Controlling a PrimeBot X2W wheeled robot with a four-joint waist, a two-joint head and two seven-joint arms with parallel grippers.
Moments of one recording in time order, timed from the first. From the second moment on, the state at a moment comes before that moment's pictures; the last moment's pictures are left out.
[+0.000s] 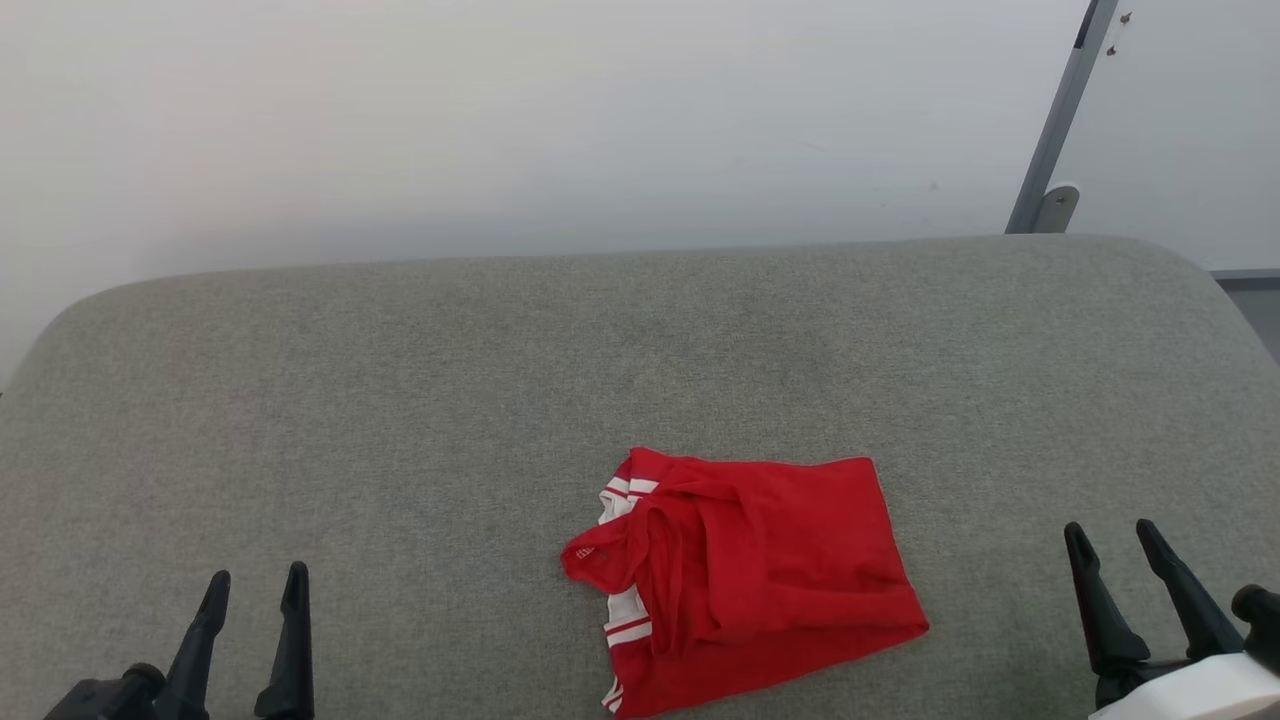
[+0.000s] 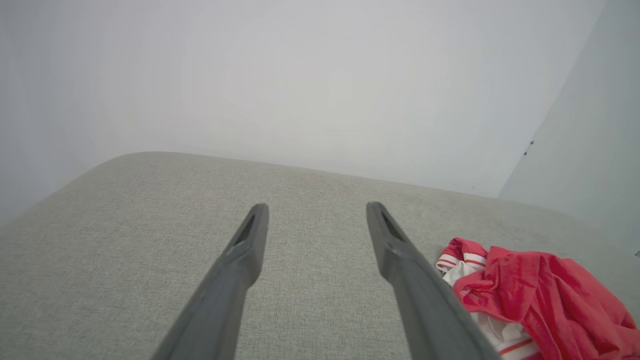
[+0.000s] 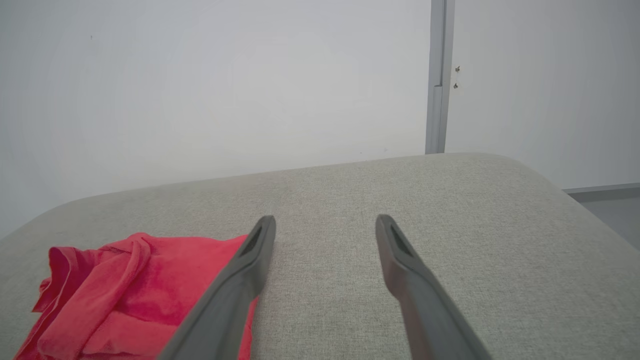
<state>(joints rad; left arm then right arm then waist) 0.16 0.23 0.01 0.10 -0.43 -0.13 -0.26 0.05 -0.36 0.09 0.24 0.55 0.13 -0.26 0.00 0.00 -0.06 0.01</state>
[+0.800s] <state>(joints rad) 0.15 0.22 0.02 0.09 -0.47 -0.13 -0.26 -0.28 -0.53 0.44 0.31 0.86 0.13 0.33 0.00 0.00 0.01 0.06</state>
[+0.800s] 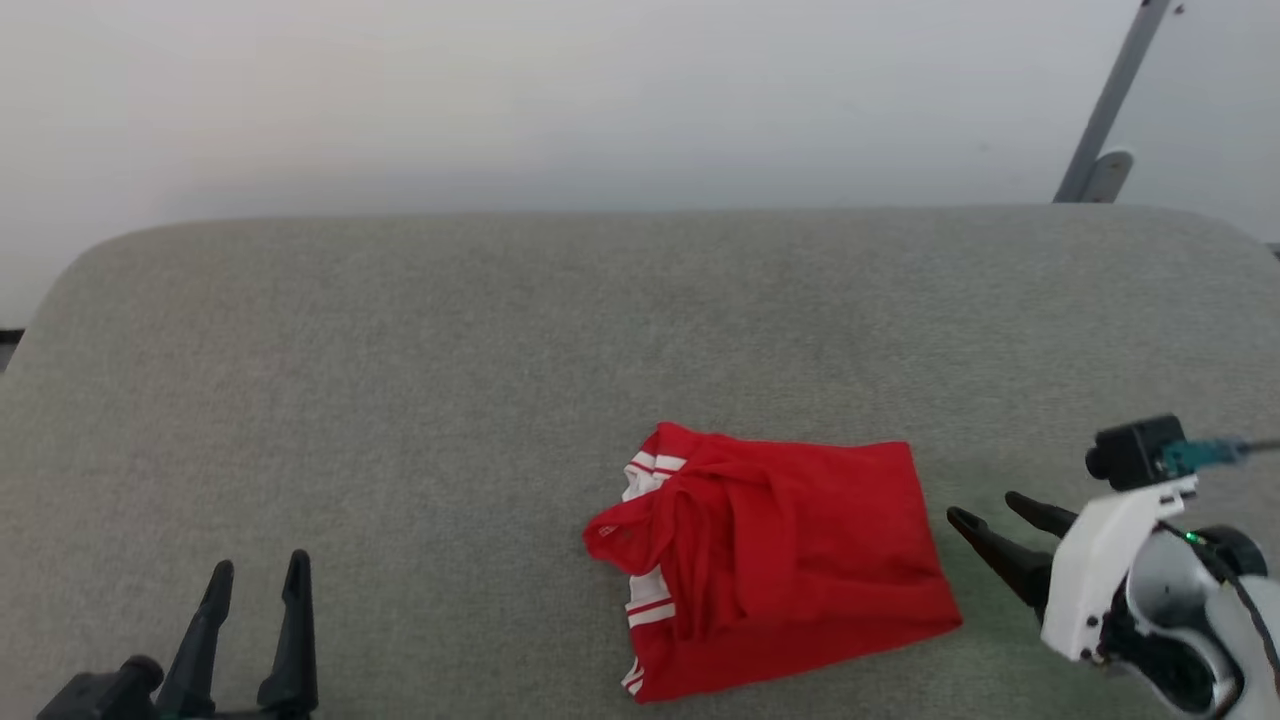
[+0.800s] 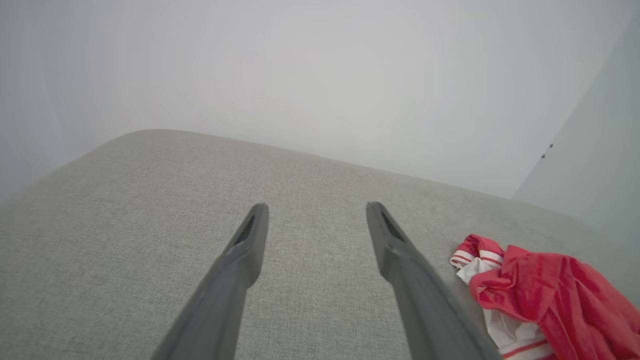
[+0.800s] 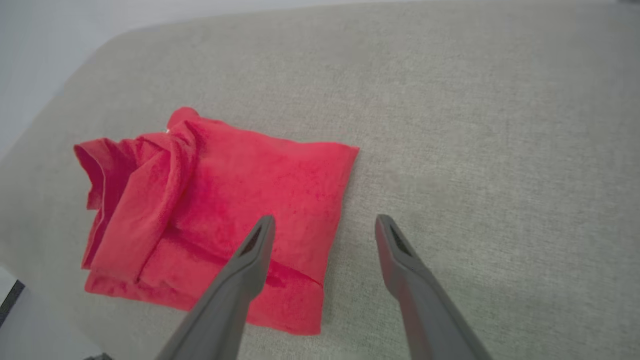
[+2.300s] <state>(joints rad) -0.04 0.26 -0.10 0.14 -0.51 -0.13 -0.26 -0.59 -0.60 0.55 0.46 0.92 0.13 0.80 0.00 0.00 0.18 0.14</state>
